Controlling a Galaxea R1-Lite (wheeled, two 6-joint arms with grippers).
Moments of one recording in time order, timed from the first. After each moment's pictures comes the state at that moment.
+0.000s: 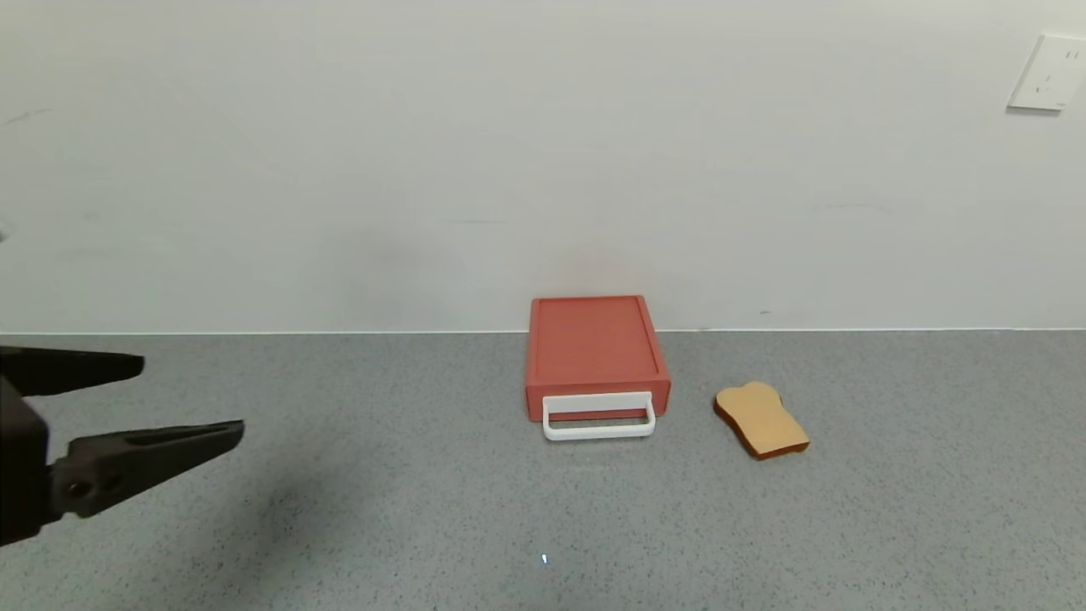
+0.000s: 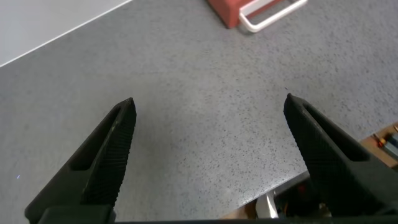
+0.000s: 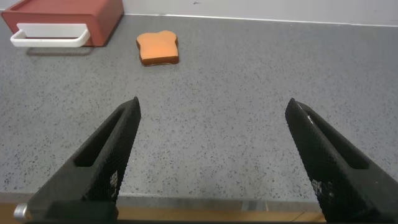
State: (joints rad) left arm -0.18 1.11 -1.08 0.48 -0.16 0.24; right arm 0.00 0.00 0.00 0.01 0.01 0.00
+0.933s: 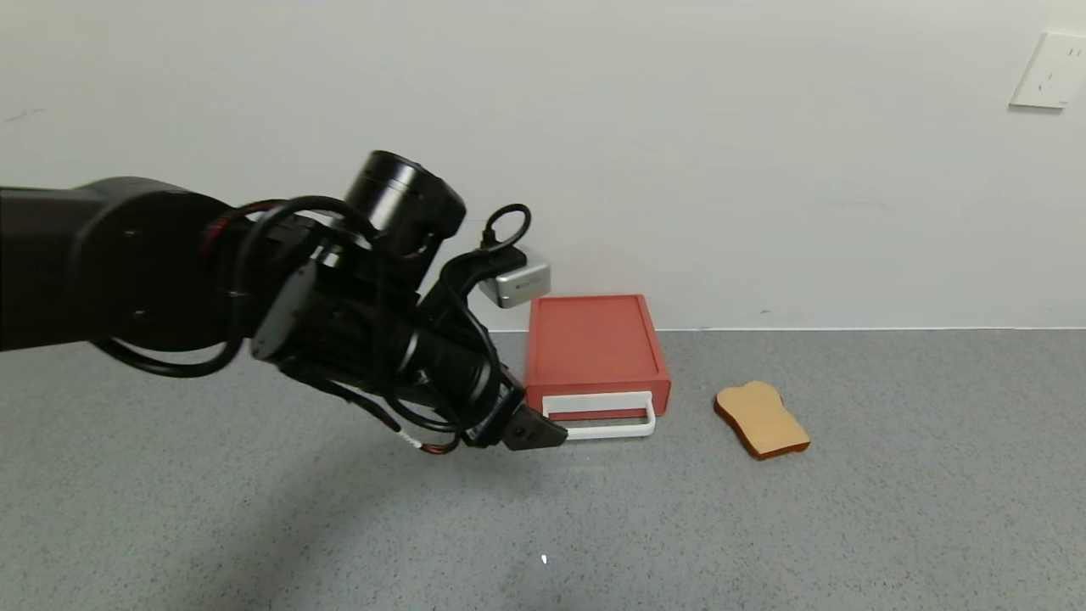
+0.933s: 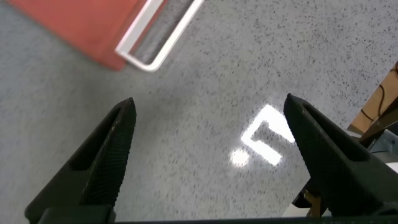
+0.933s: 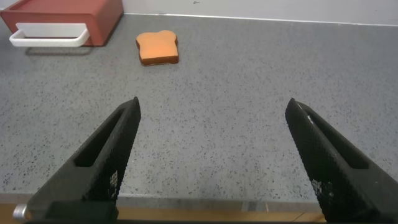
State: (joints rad) left arm -0.58 1.82 -1.49 0.49 -0.17 0.28; right arm 0.00 0.00 0.00 0.01 0.01 0.00
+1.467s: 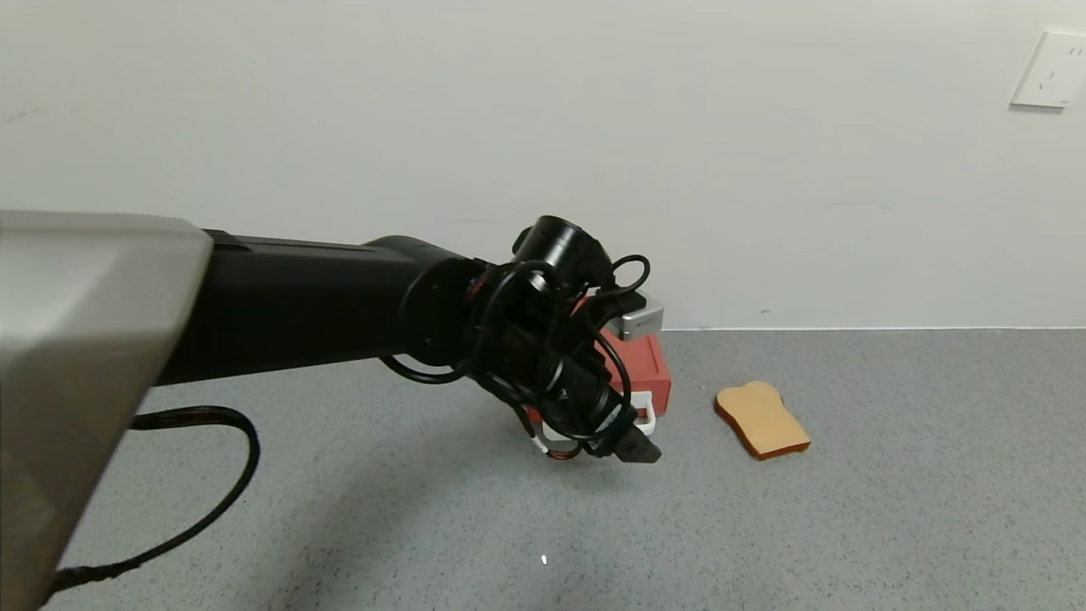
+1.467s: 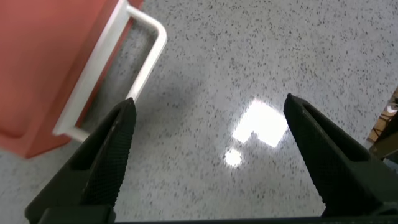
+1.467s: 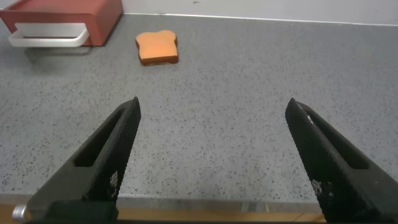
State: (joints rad) left arm -0.69 2.12 -1.75 0.49 -0.19 0.25; right arm 0.00 0.00 0.00 0.01 0.01 0.00
